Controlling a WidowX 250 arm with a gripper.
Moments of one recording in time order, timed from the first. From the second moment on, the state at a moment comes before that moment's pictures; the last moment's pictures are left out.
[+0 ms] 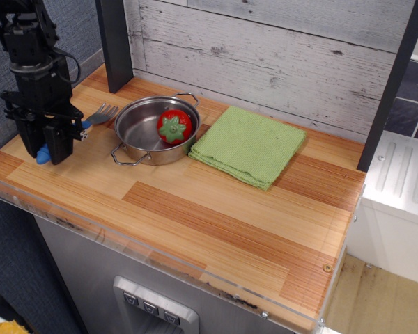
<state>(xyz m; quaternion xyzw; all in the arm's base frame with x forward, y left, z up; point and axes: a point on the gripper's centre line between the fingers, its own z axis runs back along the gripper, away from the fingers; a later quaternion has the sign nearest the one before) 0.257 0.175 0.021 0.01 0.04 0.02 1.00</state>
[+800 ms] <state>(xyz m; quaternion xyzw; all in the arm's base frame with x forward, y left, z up) 0.269 0.127 0.086 0.01 0.00 -0.03 1.00</state>
